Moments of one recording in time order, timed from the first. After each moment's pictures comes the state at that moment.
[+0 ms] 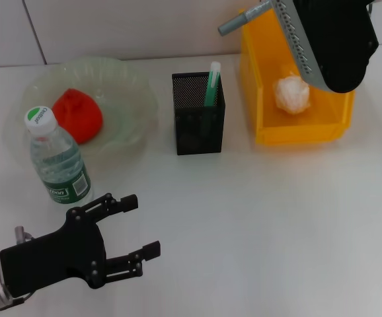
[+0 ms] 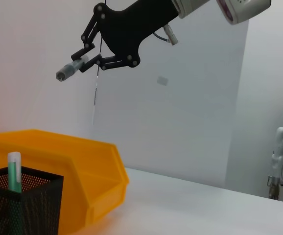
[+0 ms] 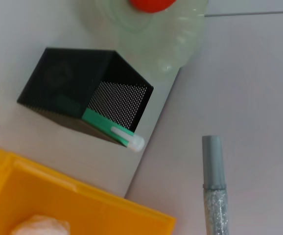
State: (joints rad) left arm -0.33 -2.06 1.12 0.43 1.49 1.61 -0.91; right arm 0.66 2.03 -1.56 -1.83 -2.92 -1.41 1.59
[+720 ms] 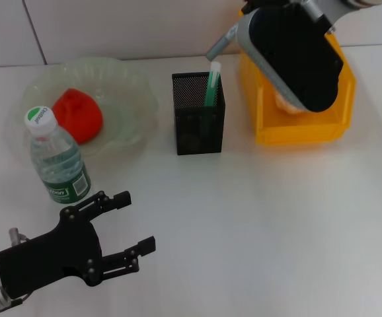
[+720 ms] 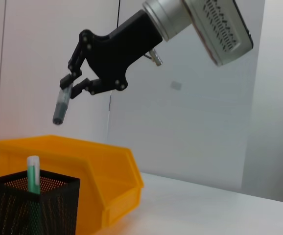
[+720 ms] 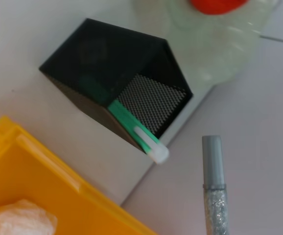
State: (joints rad) left arm -0.31 -2.07 1.09 0.41 1.48 1.60 -0.86; right arm 0.74 1.99 -1.68 -1.58 -2.92 -1.22 1.43
